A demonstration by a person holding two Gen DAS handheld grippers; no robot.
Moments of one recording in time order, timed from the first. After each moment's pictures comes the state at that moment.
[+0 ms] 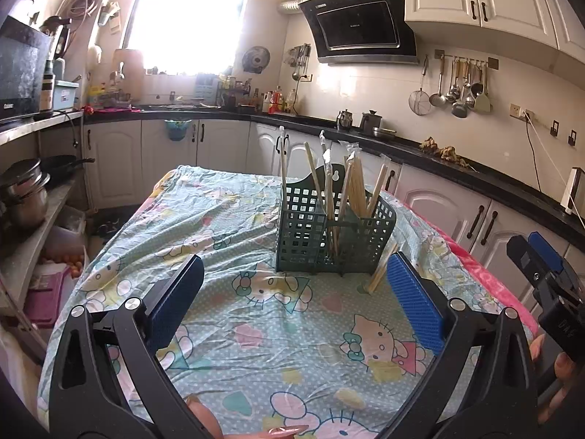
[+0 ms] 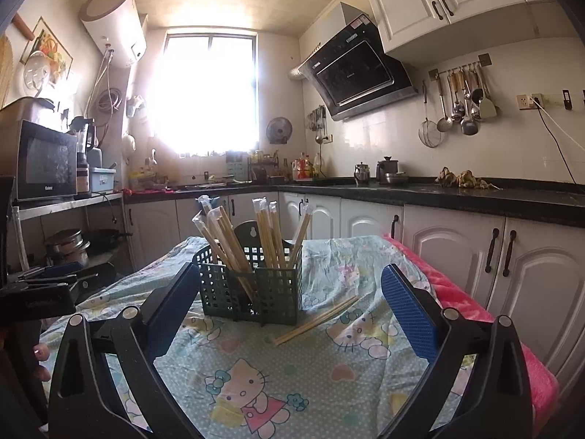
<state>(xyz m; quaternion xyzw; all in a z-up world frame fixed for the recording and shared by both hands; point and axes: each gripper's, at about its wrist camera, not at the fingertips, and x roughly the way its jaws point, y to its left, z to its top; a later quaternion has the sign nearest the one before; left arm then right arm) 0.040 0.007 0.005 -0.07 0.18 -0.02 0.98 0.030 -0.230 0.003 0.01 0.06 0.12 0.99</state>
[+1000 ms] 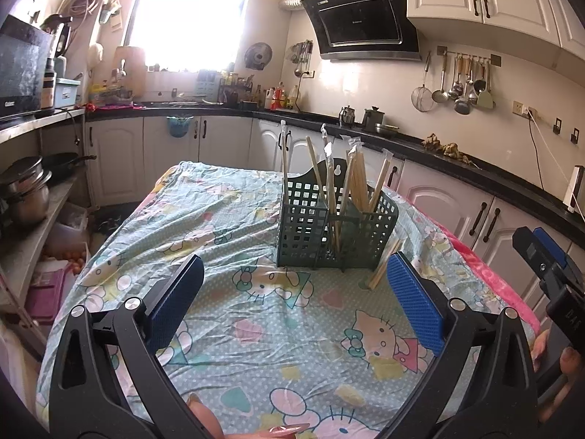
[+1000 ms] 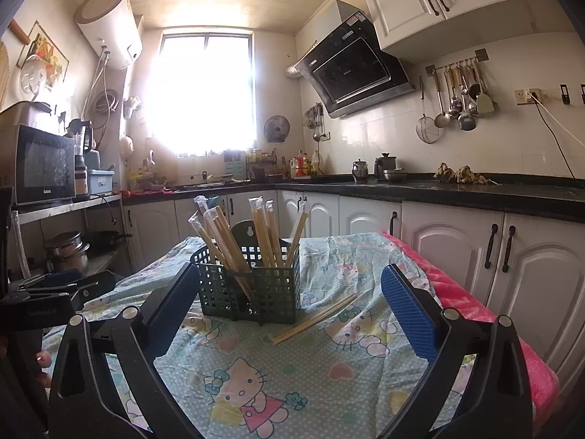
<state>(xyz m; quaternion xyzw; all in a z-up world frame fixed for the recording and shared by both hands) 0.041 0.003 0.002 -0.07 0.19 -0.01 0.98 0.030 -0.232 0.003 0.02 0.06 0.12 0.99</state>
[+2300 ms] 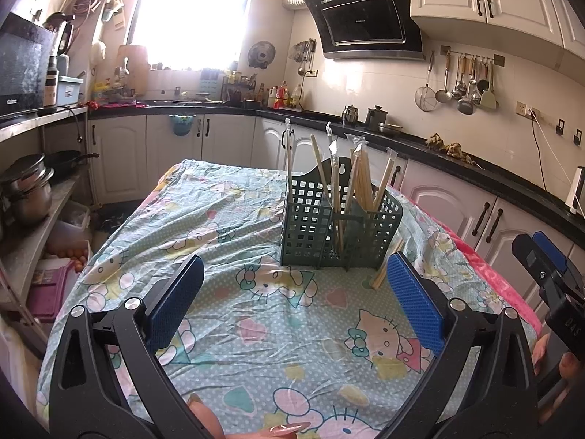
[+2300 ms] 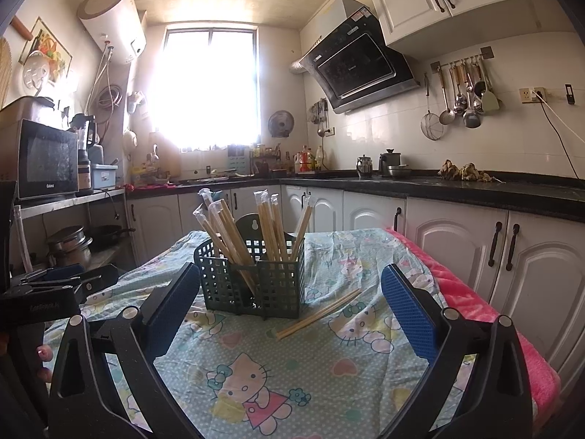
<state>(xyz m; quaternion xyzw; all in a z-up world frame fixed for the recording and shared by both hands) 0.040 0.003 0.000 -0.07 0.19 0.00 0.98 0.032 -0.231 0.000 0.01 0.07 0.13 0.99</state>
